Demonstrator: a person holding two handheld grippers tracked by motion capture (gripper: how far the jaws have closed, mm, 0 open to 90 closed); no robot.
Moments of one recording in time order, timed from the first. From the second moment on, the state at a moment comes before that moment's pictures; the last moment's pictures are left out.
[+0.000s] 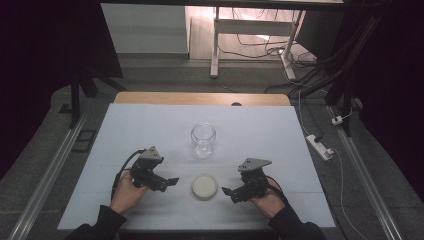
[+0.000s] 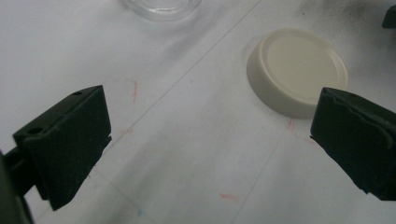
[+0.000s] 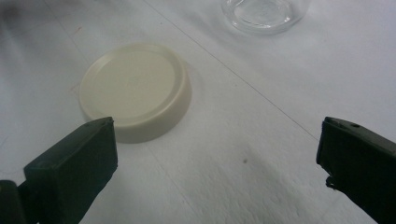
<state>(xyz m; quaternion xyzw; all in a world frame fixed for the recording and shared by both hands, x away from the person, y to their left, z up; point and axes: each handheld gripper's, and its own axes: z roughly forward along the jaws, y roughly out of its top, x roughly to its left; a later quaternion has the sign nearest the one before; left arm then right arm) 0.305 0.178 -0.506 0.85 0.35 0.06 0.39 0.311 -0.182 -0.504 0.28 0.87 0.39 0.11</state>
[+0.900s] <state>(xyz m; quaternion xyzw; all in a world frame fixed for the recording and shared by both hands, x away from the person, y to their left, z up) 0.232 0.238 -0.508 0.82 0.41 0.09 0.40 0.284 -0.235 -0.497 0.33 0.85 0.39 0.14</state>
